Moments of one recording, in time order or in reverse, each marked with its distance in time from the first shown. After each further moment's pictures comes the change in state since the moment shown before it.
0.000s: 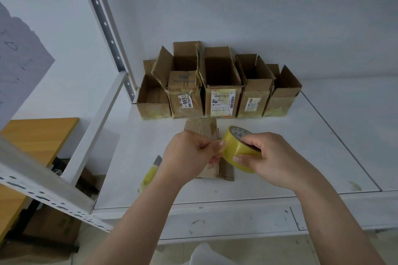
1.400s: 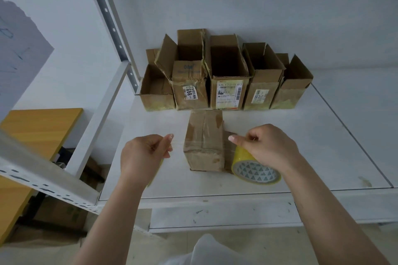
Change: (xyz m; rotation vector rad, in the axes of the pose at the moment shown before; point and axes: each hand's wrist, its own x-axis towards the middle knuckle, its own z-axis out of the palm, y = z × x) left_hand -0.009 -0.092 -0.042 0.130 0.394 -0.079; right_hand 0.039 0.029 0.027 -0.178 0.138 0.231
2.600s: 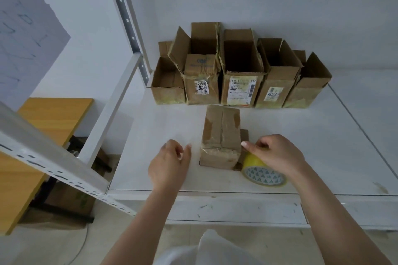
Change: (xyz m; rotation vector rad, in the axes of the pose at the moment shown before) left_hand -0.020 -0.031 0.062 0.346 0.064 -0.169; right_hand 0.014 0.029 0.031 -0.067 -0.138 0.018
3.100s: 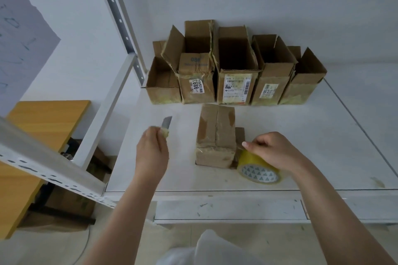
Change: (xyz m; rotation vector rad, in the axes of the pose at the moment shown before) left_hand 0.019 0.007 -0.043 -0.316 0.013 0.042; right_hand -0.005 0.000 -0.010 0.244 -0.148 -0.003
